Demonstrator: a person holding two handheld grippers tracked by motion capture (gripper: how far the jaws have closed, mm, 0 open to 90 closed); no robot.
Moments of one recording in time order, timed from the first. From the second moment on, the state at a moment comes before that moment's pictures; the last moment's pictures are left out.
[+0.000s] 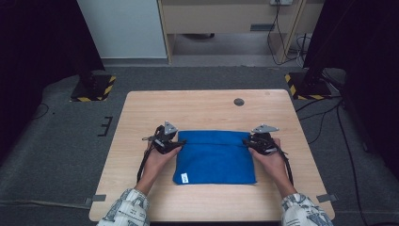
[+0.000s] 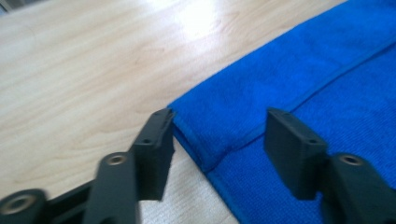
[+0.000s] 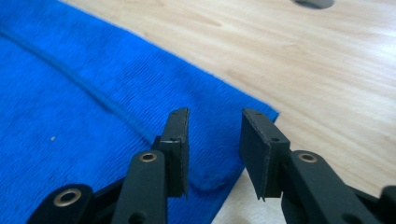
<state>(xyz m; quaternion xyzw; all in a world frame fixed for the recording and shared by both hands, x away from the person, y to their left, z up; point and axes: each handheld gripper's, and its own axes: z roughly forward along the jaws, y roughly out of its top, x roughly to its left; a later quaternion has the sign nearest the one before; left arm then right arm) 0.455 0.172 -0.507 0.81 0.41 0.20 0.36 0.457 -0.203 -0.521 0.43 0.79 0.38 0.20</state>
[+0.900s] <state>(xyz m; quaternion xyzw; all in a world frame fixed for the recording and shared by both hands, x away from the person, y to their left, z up) 0.461 0.162 -0.527 0.83 0.39 0.20 0.34 0.458 -0.197 -0.530 0.43 0.81 0.36 0.18</state>
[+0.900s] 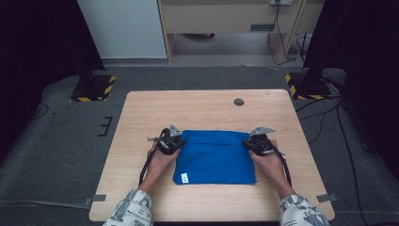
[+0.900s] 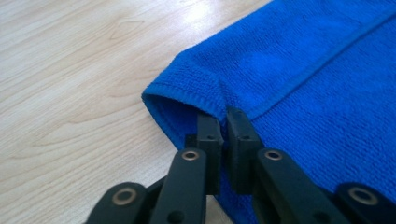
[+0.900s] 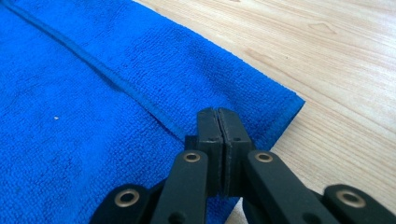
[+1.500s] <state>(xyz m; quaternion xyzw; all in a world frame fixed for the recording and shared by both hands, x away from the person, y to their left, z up) 0.459 0.160 -0.491 0.81 0.39 0.21 0.38 0.461 -0.204 -0.502 0.42 0.80 0.38 0.18</state>
